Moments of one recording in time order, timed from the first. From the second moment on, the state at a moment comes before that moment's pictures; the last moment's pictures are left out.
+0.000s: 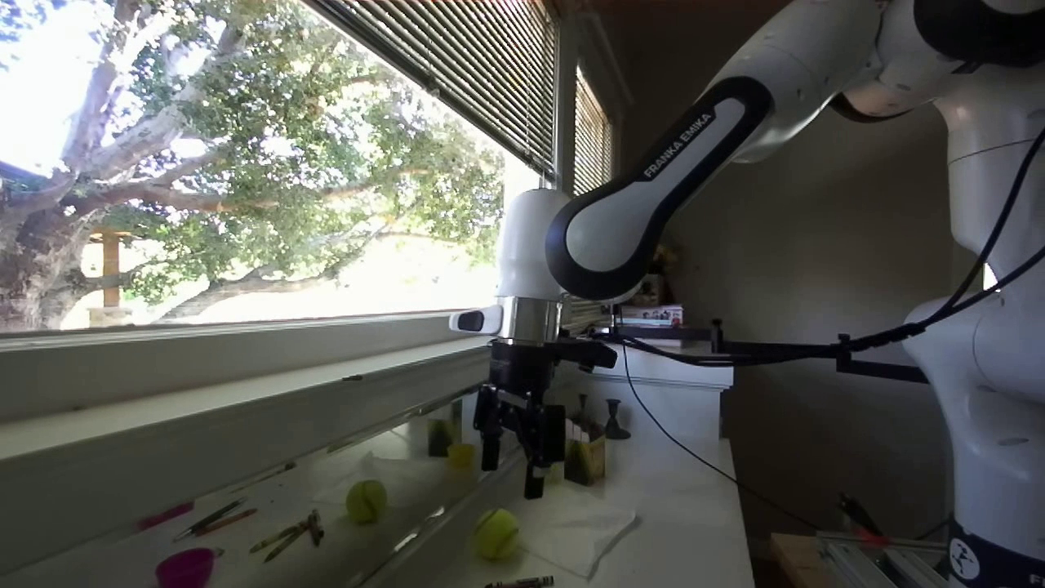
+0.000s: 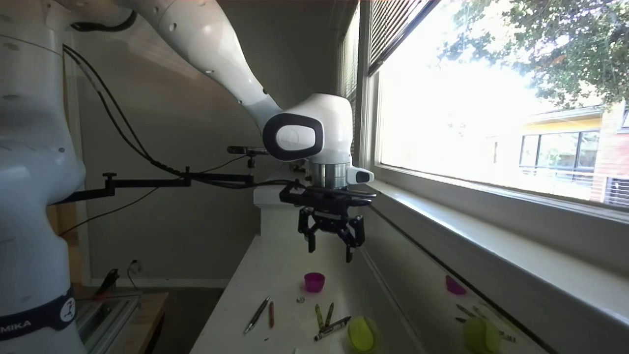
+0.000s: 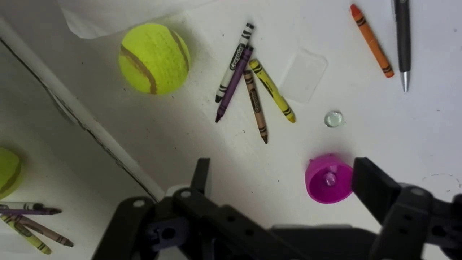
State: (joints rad) arm 0.07 0.05 -0.04 -2.33 0.12 2.47 -0.86
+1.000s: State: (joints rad) arm 0.02 0.19 0.04 -2.20 0.11 2.35 -0.98
